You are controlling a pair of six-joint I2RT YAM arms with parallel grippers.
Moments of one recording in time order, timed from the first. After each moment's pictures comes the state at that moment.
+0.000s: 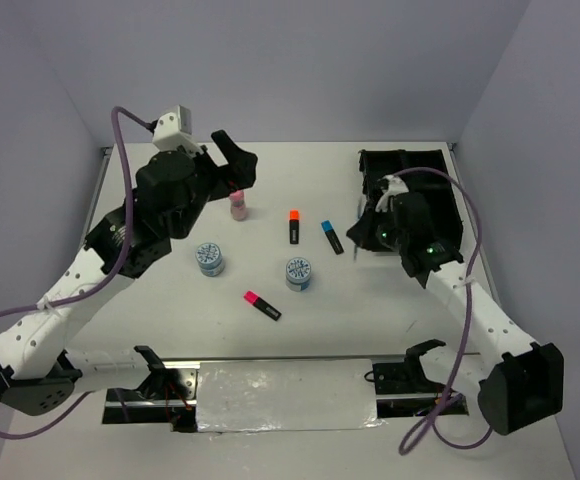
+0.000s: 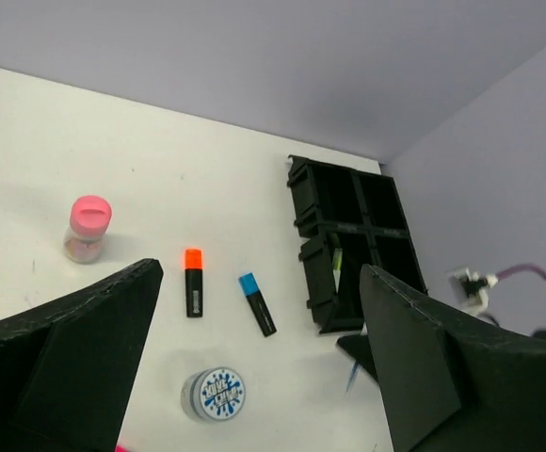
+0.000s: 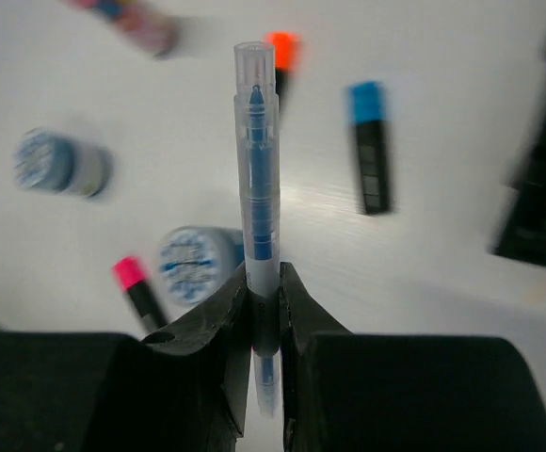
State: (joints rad) left arm -0.77 1.19 1.53 -0.51 -0.53 -0.63; right arm 0.35 1.04 0.80 -0.26 -0.25 0.39
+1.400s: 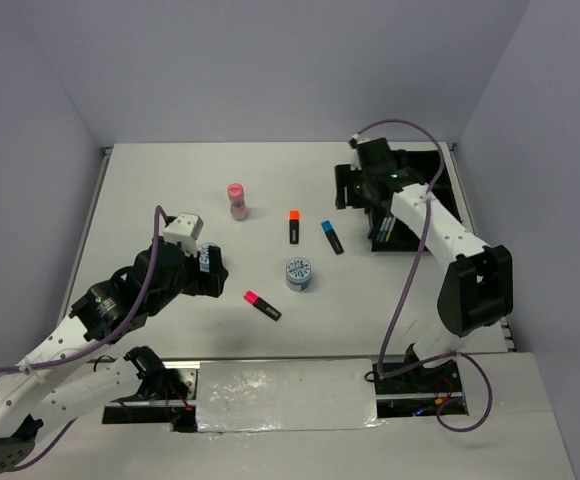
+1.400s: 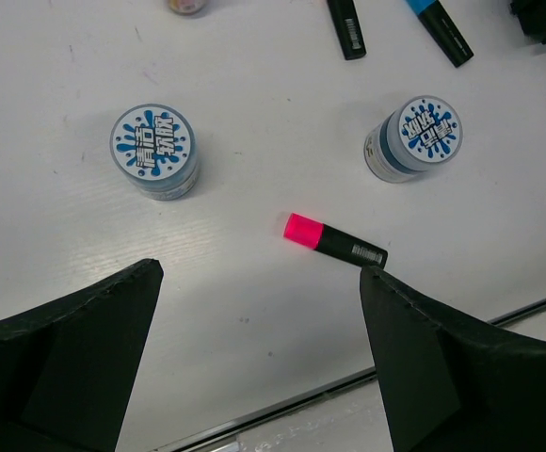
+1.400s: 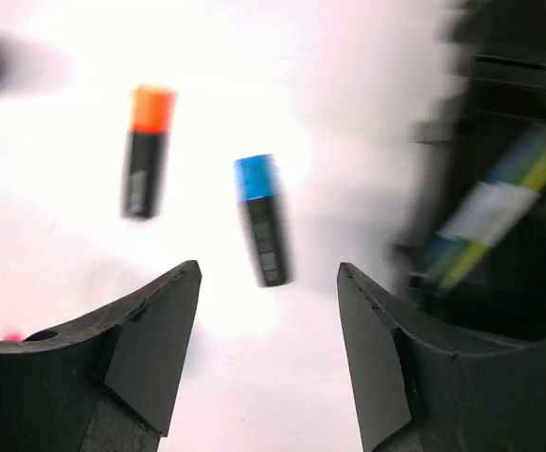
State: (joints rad) left arm -0.77 0.72 0.88 -0.74 -0.33 -0.42; right arm 0.25 1.61 1.38 -0.59 0.02 0.21
